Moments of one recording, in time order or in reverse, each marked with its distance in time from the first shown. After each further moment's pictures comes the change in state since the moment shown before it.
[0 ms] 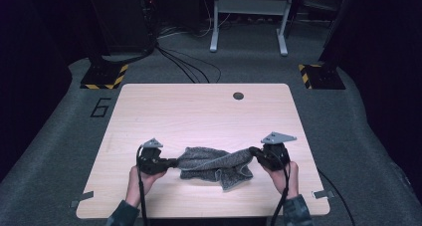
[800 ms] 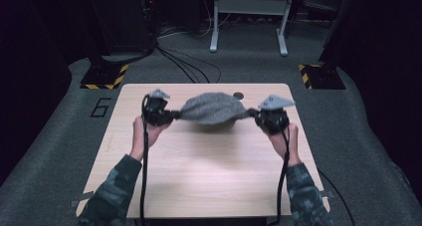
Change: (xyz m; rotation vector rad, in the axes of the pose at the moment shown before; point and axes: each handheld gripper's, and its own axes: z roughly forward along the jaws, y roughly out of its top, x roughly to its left) left arm 0.000 0.095 -0.015 -0.051 0.157 0.125; right arm -0.019 0.074 -0.006 -0.133 -0.086 -0.213
